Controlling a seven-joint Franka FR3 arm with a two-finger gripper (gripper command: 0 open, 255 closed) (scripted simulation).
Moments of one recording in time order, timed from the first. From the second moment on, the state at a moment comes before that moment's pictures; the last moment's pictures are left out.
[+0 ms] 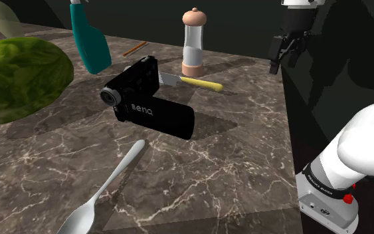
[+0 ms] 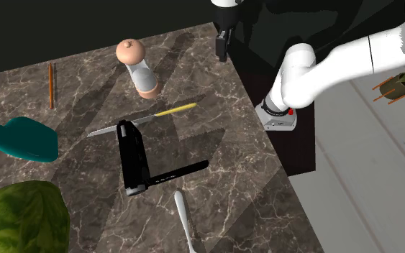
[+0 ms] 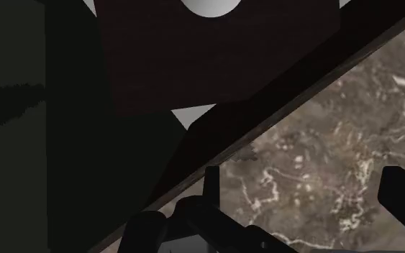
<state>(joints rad) -0.02 -0.81 0.01 -2.41 0.05 1.48 0.11</state>
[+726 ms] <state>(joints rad) 0.09 -0.66 0.17 -2.27 0.15 1.55 0.16</state>
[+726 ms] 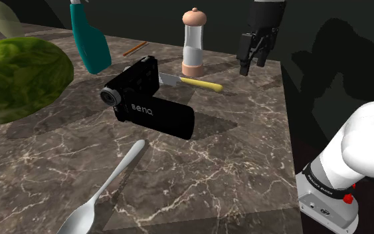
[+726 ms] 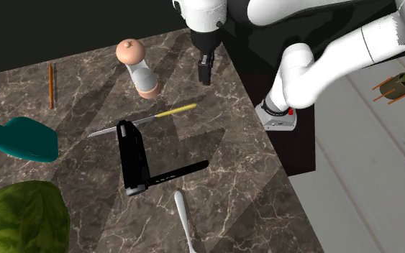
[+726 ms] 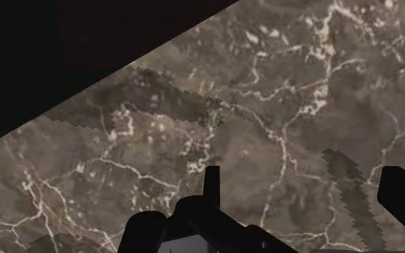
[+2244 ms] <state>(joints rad) 0.28 -0.18 0.57 -1.73 0.12 1.63 0.32</state>
